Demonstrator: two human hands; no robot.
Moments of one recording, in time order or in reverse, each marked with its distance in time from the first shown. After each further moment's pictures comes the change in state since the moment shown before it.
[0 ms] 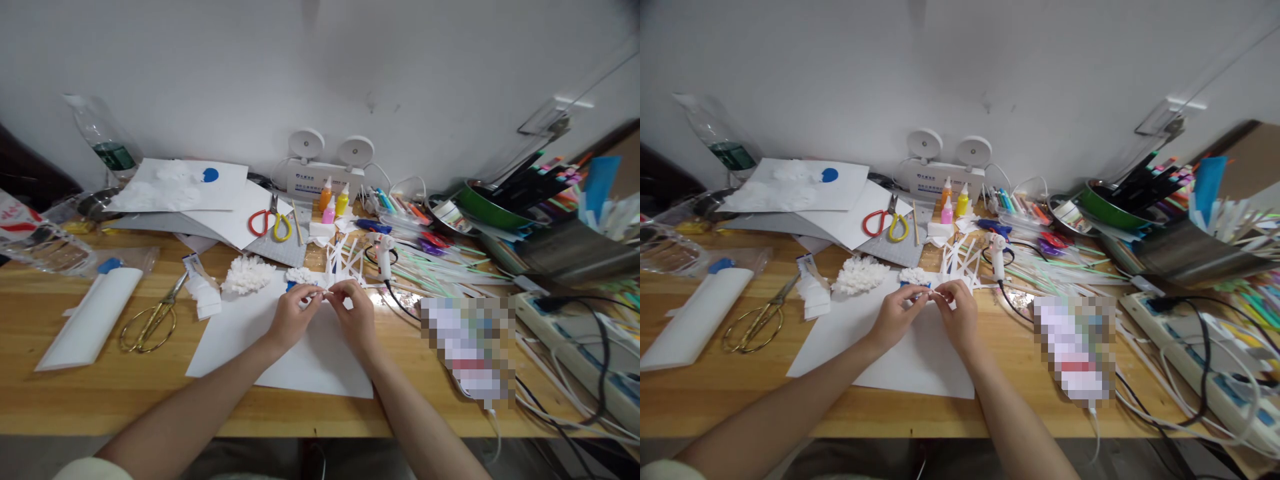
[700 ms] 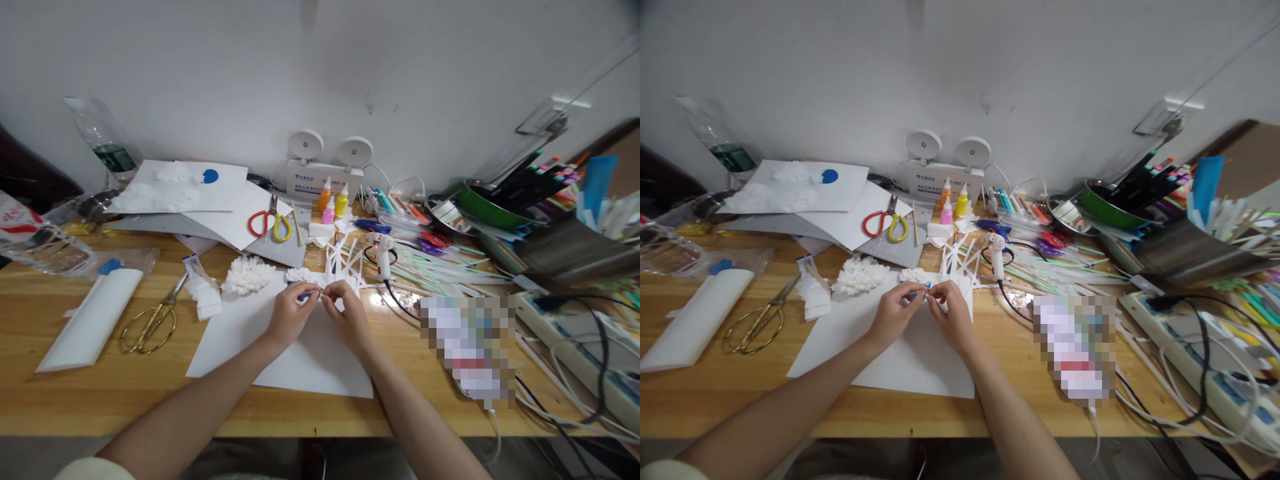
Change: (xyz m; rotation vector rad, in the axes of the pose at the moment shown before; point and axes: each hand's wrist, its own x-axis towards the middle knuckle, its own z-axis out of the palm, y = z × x) left_hand 0.003 -0.001 -0.002 0.035 0.032 0.014; right_hand -0.001 0.003 0.003 0.078 -0.175 -0.015
